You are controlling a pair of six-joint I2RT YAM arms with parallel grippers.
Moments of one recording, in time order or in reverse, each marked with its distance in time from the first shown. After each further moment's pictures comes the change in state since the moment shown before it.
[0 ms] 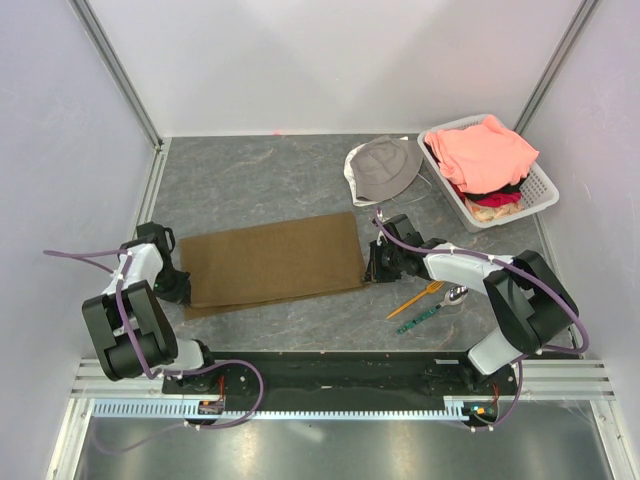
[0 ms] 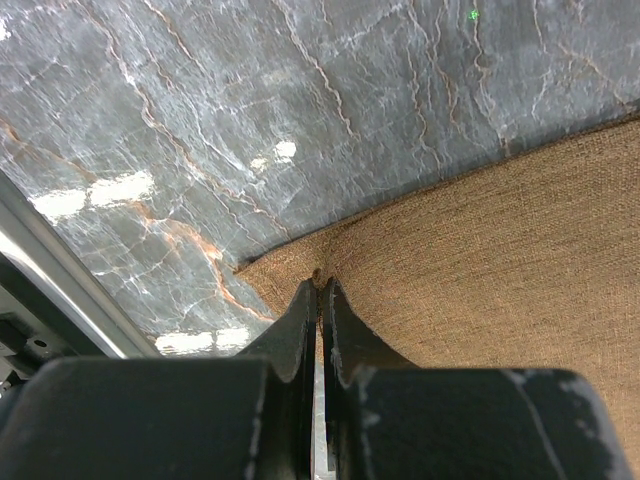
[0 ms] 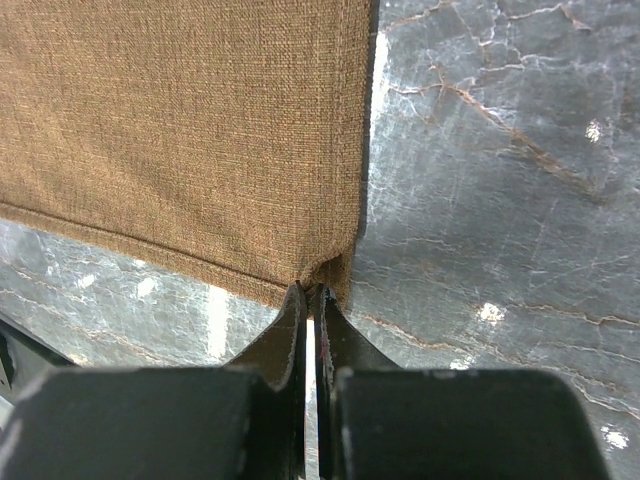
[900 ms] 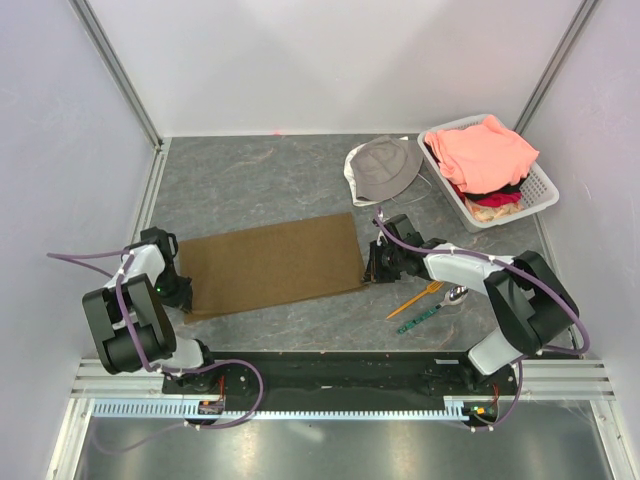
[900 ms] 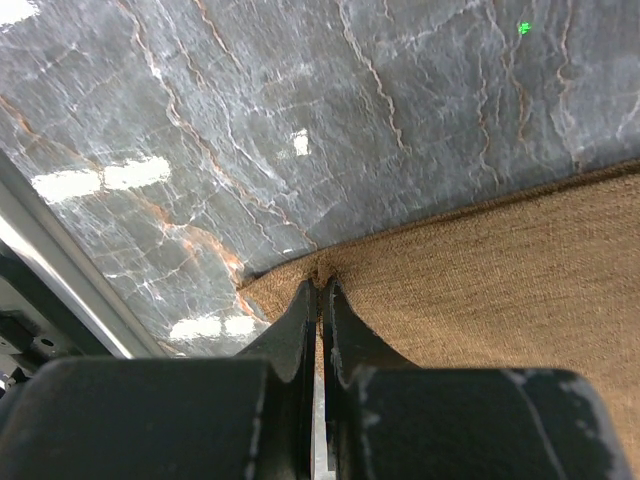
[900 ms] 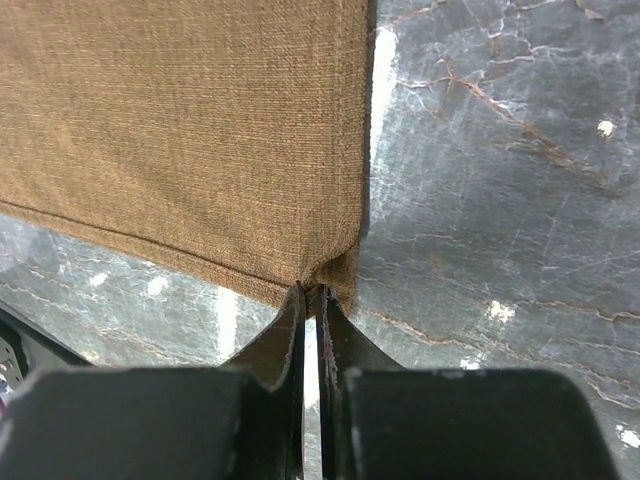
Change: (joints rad) left arm 0.000 0.037 -0.035 0.008 -0.024 -0.029; right arm 0.002 -0.005 0.000 -0.002 -0.012 0.023
